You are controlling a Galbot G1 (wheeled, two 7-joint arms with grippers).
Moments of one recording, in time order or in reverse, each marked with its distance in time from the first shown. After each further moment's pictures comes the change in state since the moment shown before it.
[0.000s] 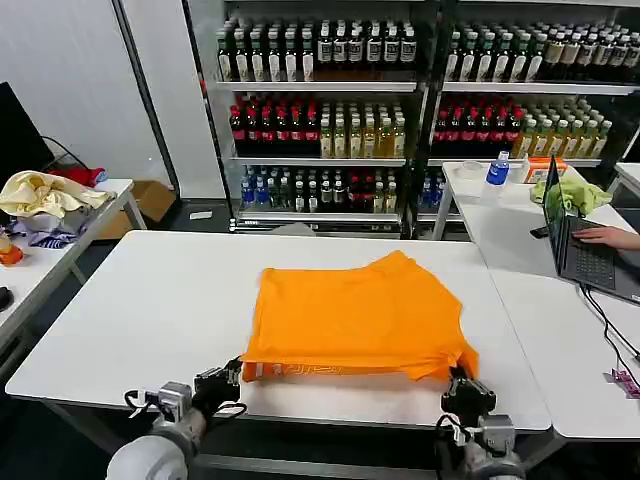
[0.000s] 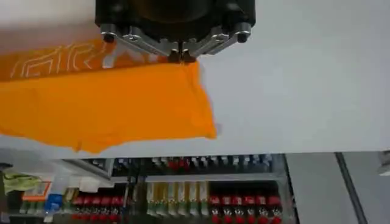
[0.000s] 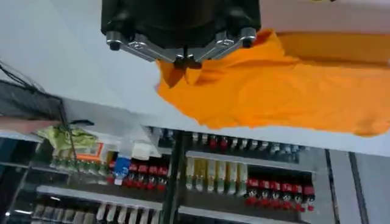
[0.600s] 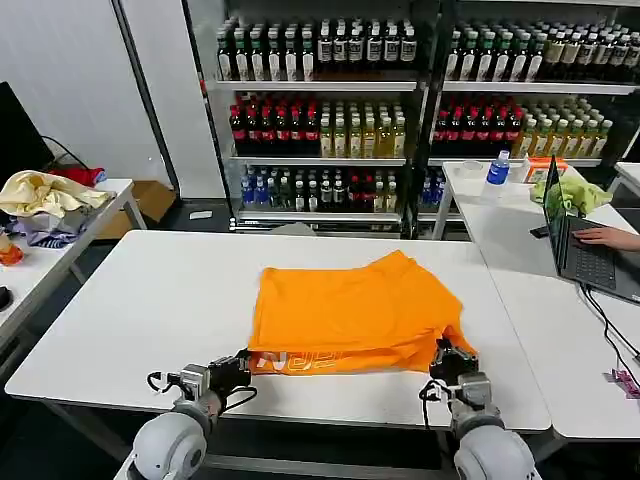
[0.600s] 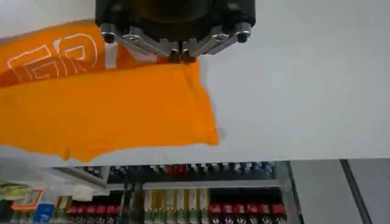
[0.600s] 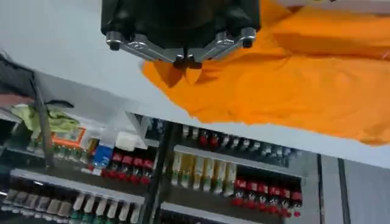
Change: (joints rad) left arm -0.110 -0.023 0.060 0.123 0.007 -0.005 -0.003; right arm 0.227 -0.061 -0.085 -0.179 0.008 -0.016 -0.025
